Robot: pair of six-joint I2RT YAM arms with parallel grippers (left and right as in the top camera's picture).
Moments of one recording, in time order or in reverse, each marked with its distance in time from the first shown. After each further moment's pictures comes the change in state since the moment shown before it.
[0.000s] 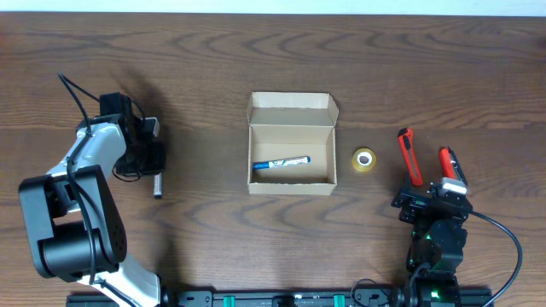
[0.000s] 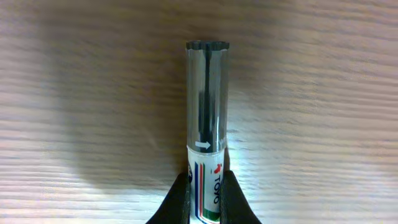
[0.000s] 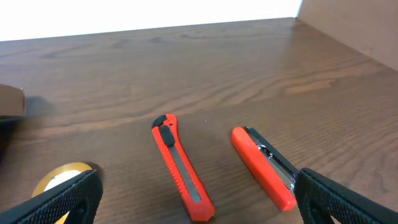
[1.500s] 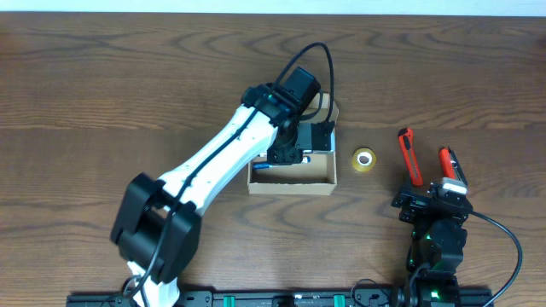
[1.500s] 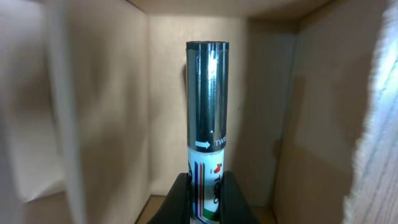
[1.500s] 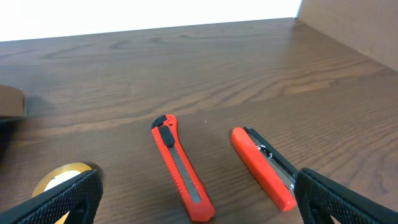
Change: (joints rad) left arm -0.858 0.101 0.556 -0.291 -0.038 0.789; right arm 0.000 0.000 0.000 0.002 0.000 0.000
